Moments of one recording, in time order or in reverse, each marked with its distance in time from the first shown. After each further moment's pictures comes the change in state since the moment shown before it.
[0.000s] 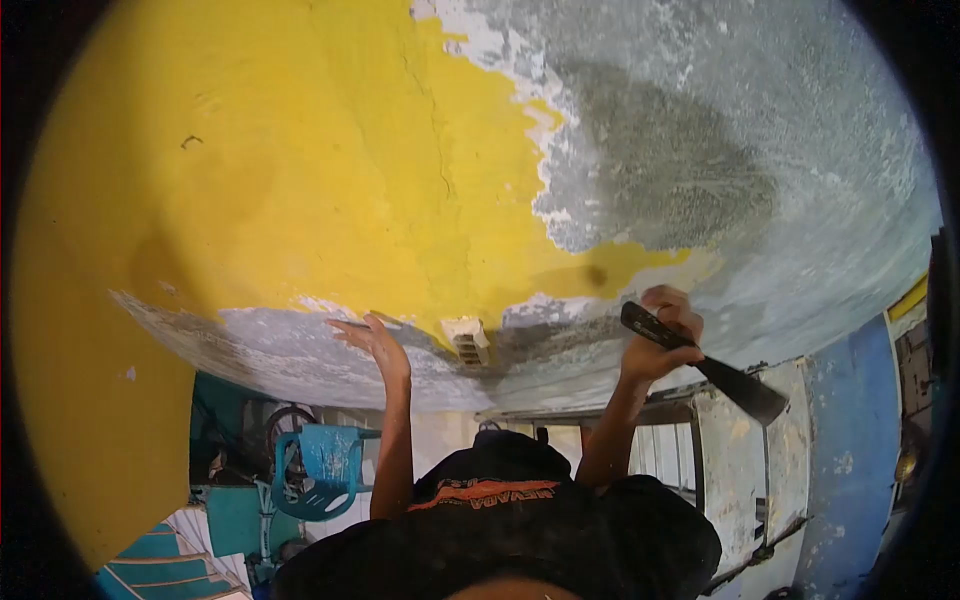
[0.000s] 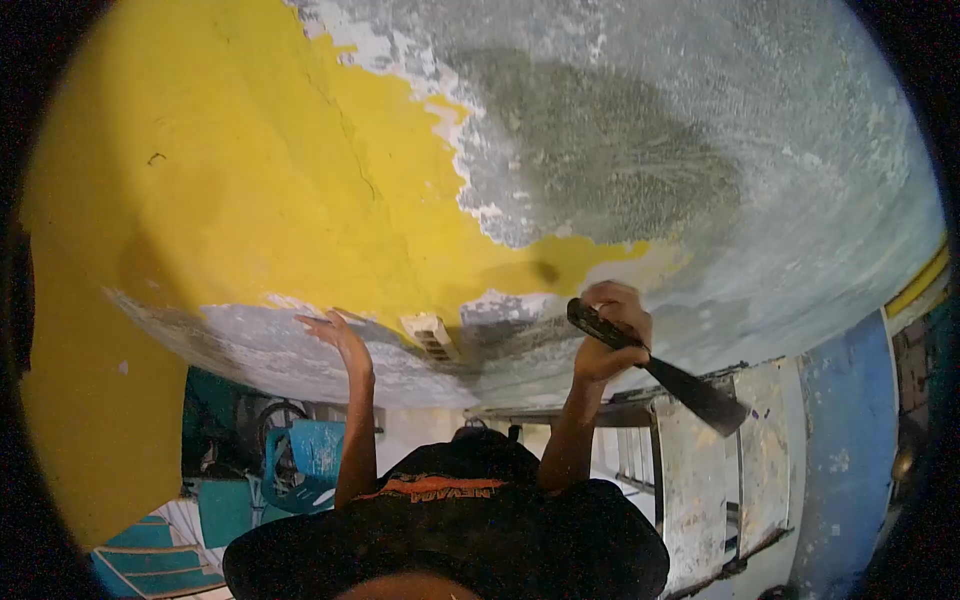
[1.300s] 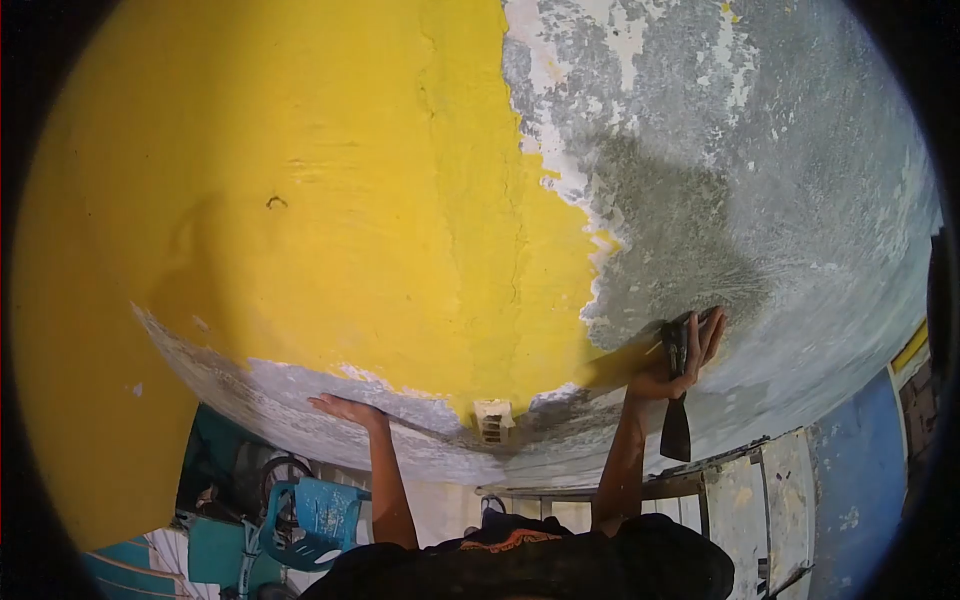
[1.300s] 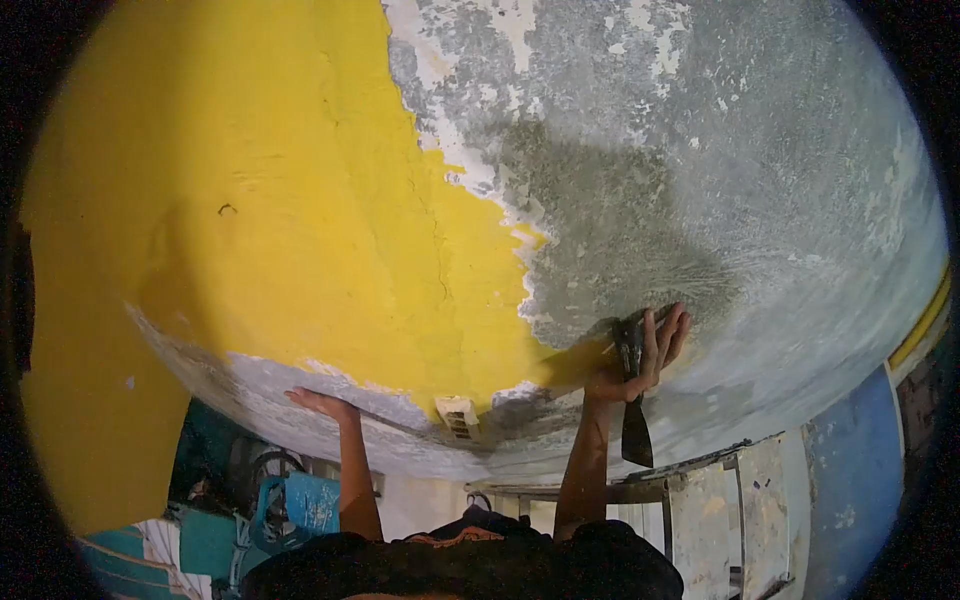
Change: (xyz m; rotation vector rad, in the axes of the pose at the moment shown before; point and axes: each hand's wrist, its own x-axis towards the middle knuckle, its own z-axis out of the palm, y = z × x) left_hand 0.107 -0.062 -0.021 -0.594 0.531 0.009; right_hand 0.044 0.037 0.044 -0.700 0.101 -0.330
